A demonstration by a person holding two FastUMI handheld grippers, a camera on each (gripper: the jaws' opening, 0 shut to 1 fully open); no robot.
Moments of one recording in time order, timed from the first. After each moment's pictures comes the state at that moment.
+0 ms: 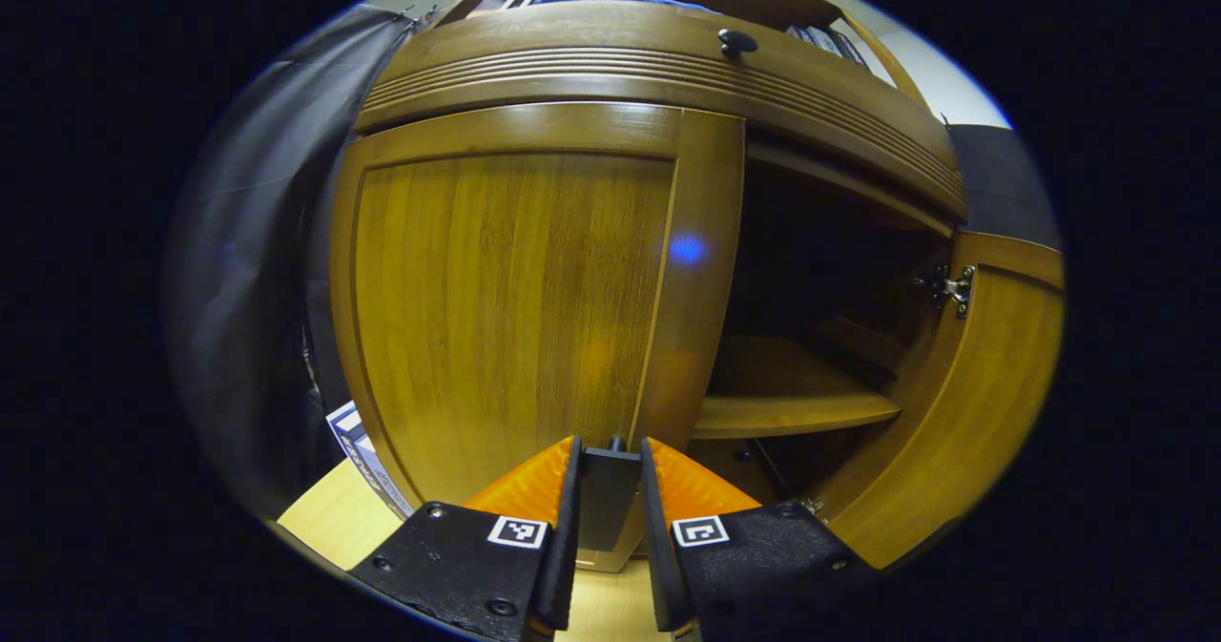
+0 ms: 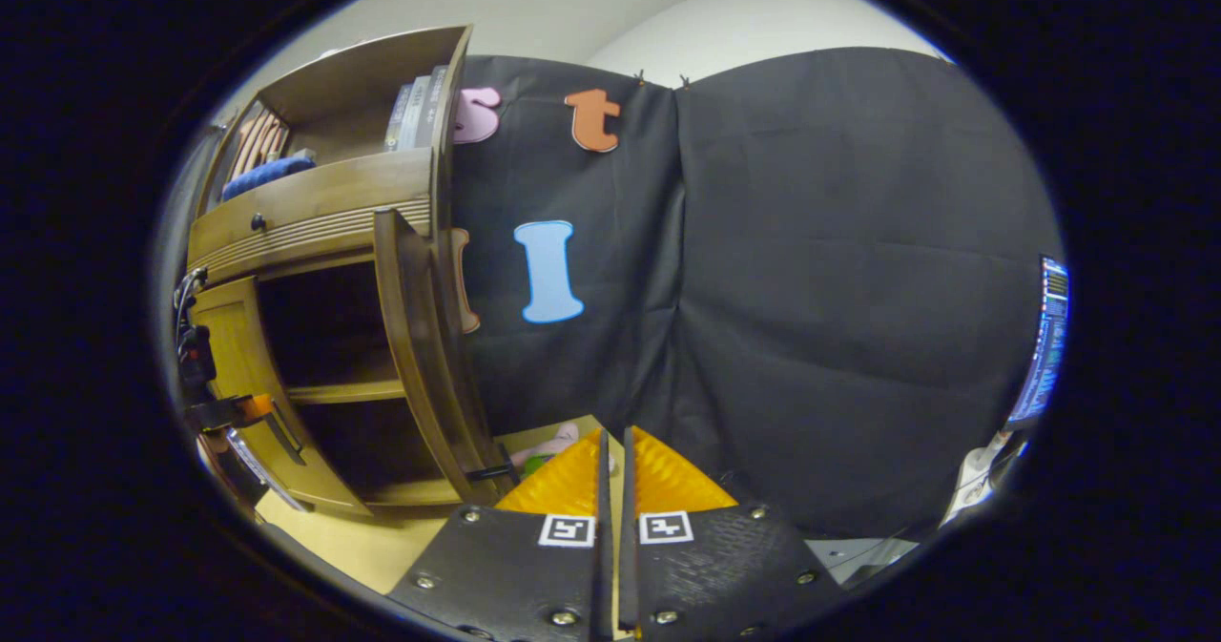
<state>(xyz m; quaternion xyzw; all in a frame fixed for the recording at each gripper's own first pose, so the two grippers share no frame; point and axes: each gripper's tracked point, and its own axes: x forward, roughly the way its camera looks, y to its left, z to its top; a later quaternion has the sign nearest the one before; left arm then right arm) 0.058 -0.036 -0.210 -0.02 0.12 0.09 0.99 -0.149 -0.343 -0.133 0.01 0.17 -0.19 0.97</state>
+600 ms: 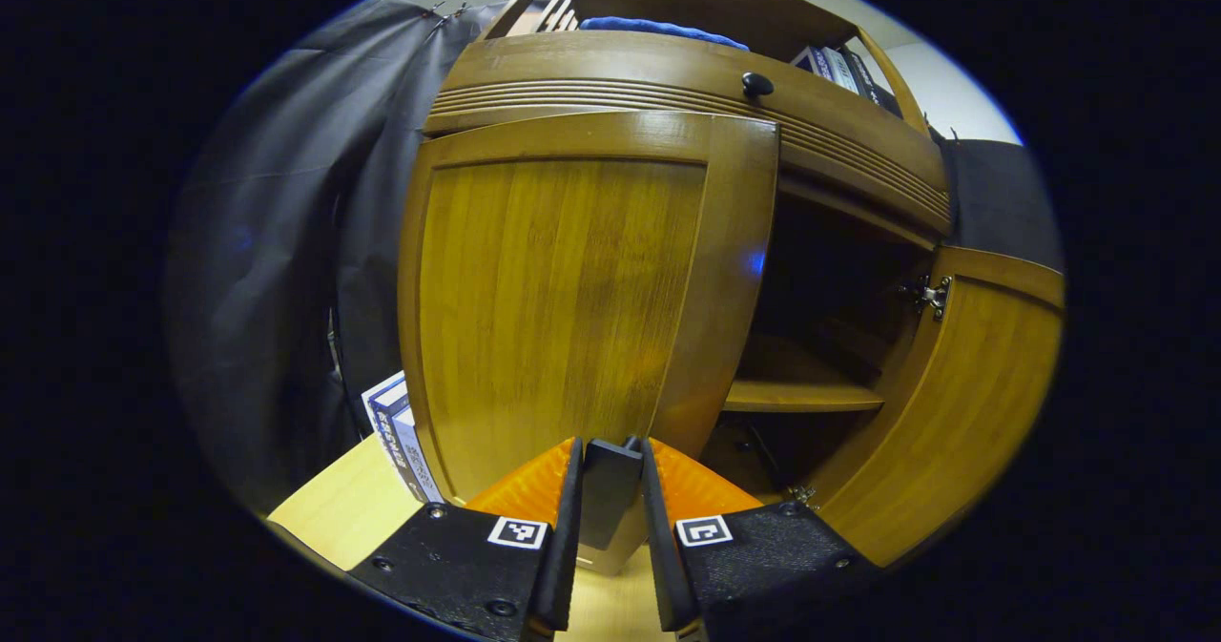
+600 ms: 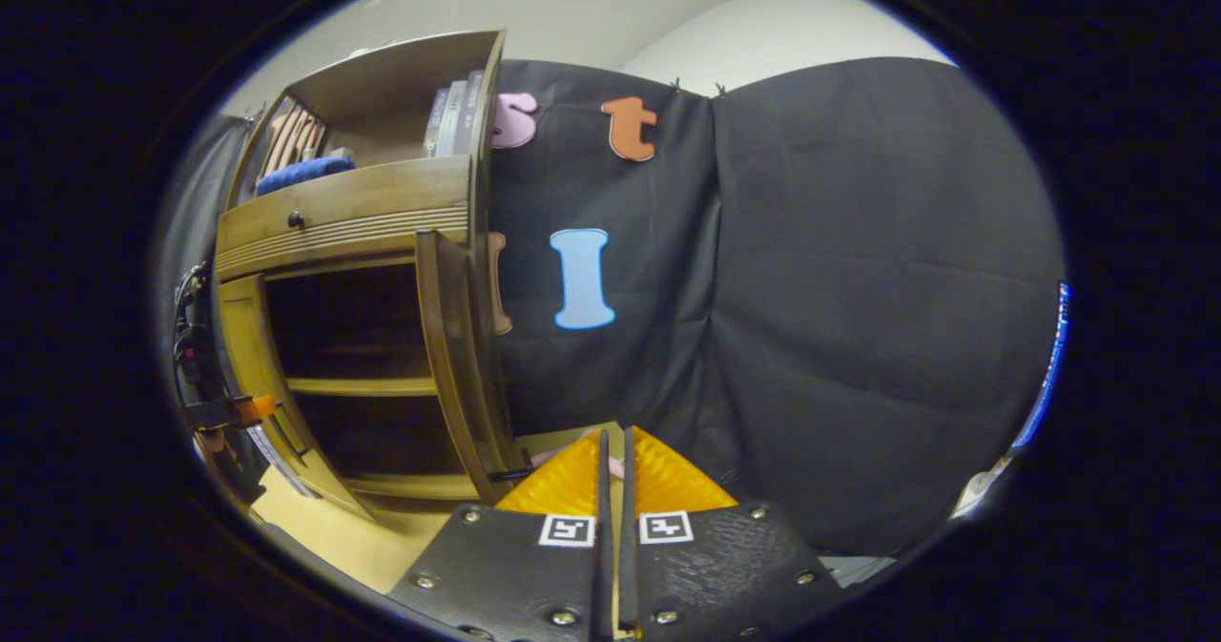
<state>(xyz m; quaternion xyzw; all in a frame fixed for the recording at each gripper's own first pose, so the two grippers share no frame) 0.004 -0.026 -0.205 -0.05 0.11 0.12 0.99 -0.147 -0.333 -0.121 0.00 0.16 -0.14 0.98</state>
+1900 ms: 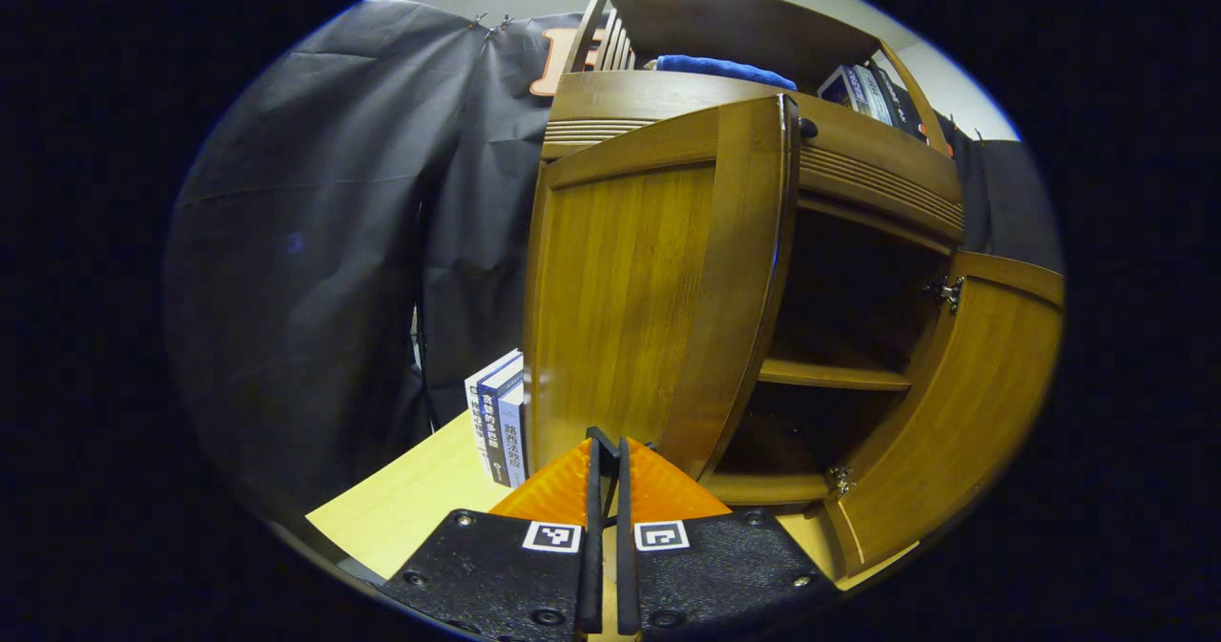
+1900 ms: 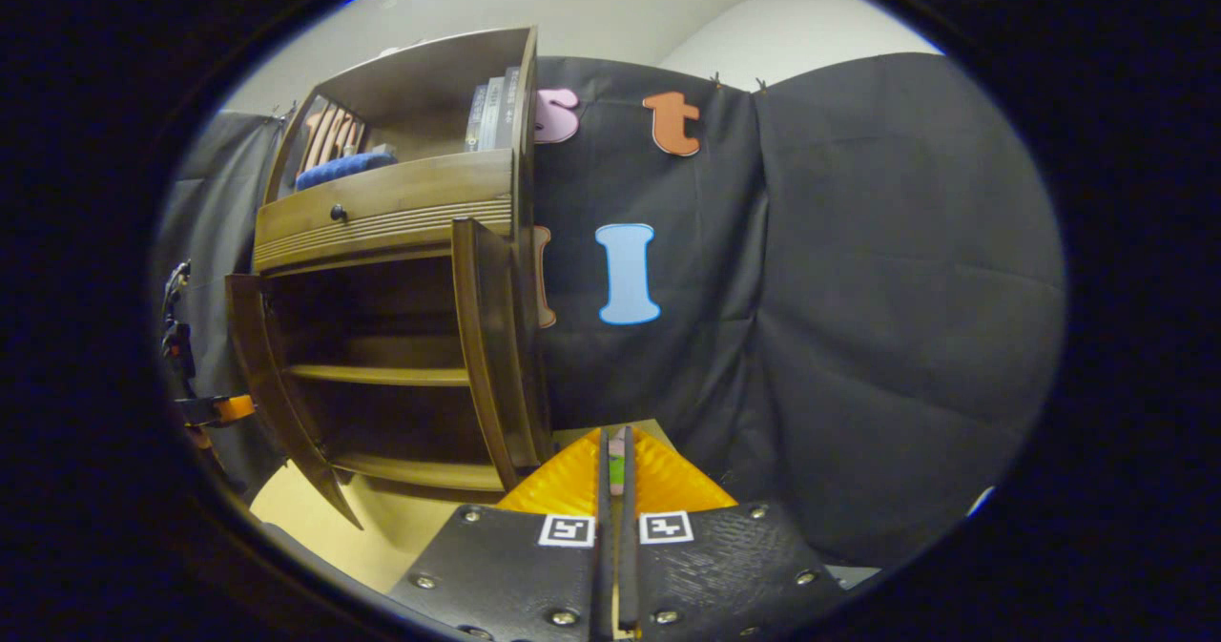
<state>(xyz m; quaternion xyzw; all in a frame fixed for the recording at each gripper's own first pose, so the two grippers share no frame) -0.099 0.025 -0.190 -0.03 0.11 0.19 0.97 -0.138 -0.313 -0.133 0.01 0.17 -0.06 0.98</state>
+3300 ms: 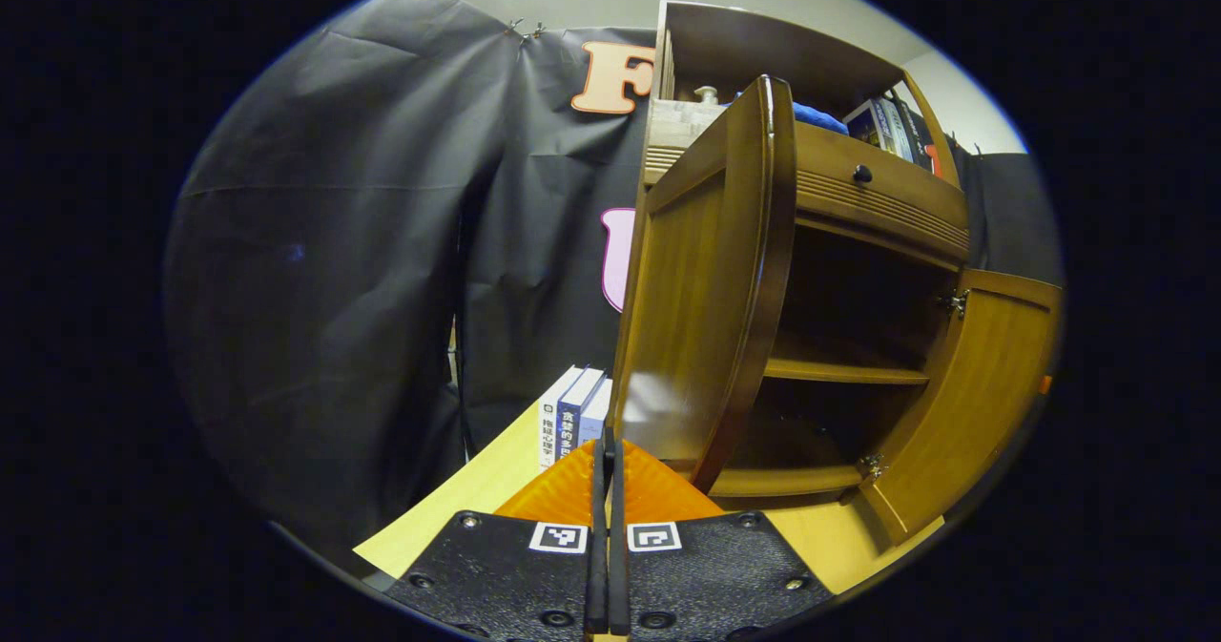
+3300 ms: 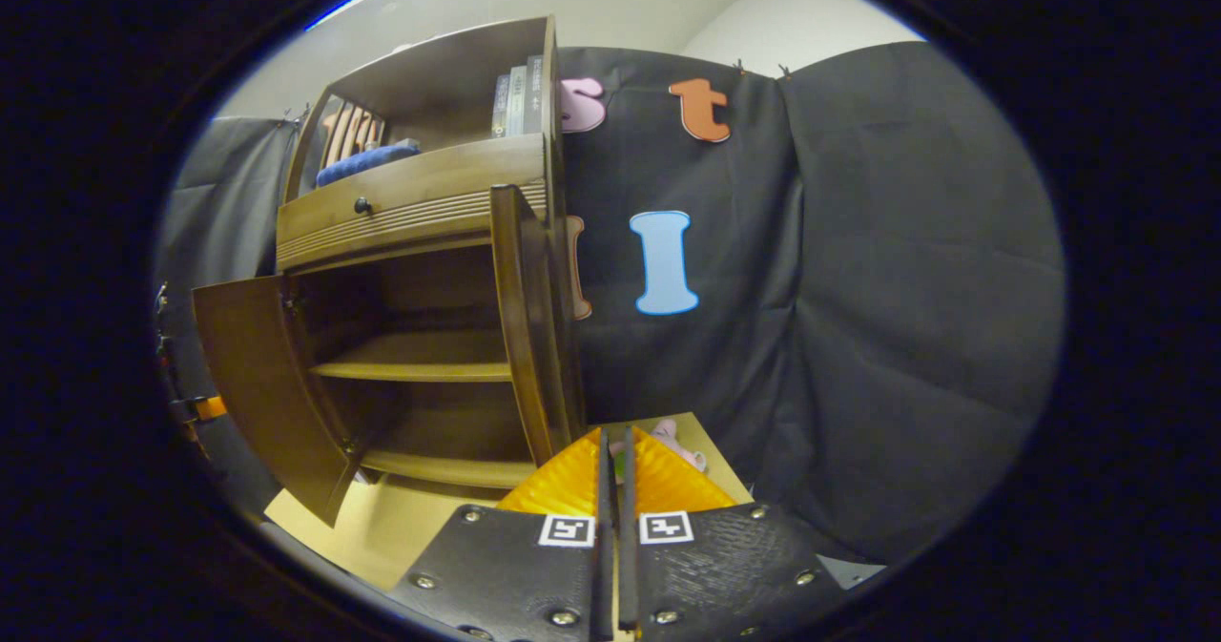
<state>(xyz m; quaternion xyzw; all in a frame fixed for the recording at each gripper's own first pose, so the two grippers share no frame) -0.164 0.136 -0.173 -0.03 0.09 0.18 0.98 -0.121 -0.279 -0.150 0.02 0.19 -0.02 0.98</state>
